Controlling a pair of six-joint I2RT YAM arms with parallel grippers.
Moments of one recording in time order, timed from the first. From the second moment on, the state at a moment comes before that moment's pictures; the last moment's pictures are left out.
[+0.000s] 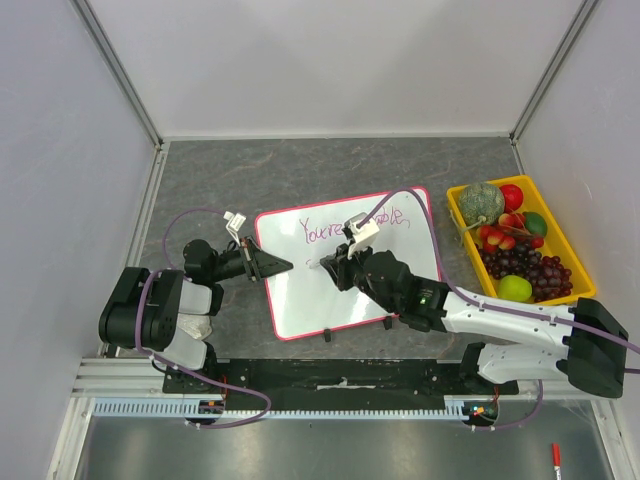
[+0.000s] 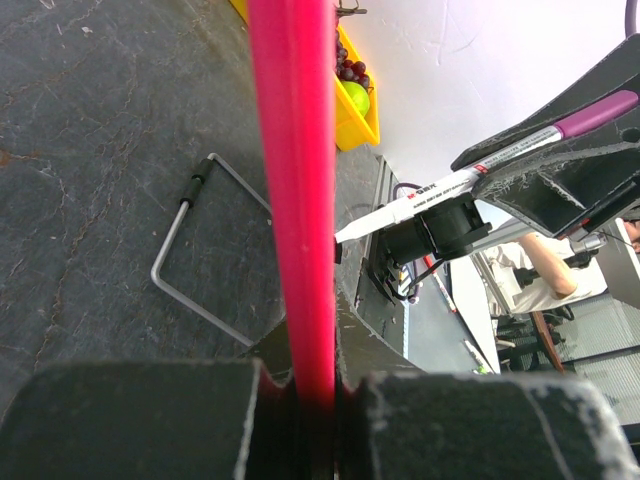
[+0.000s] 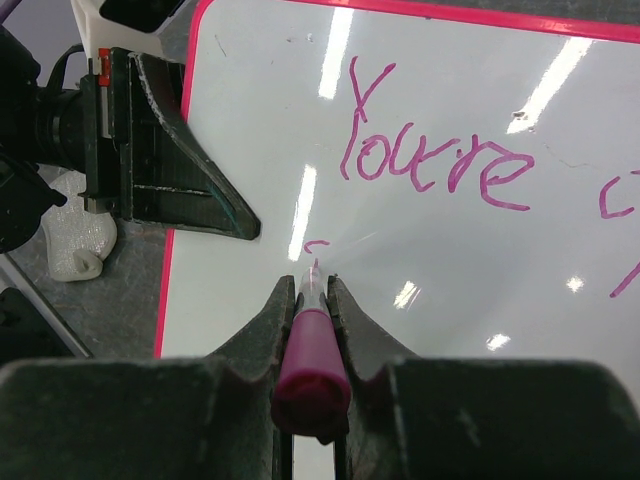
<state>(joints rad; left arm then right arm) -0.09 1.53 0.24 1.29 1.16 -0.91 1.12 1.18 0.73 0.20 0.39 0.37</state>
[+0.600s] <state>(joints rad) -0.09 1.53 0.24 1.29 1.16 -0.91 1.11 1.16 0.72 0.24 0.37 0.43</state>
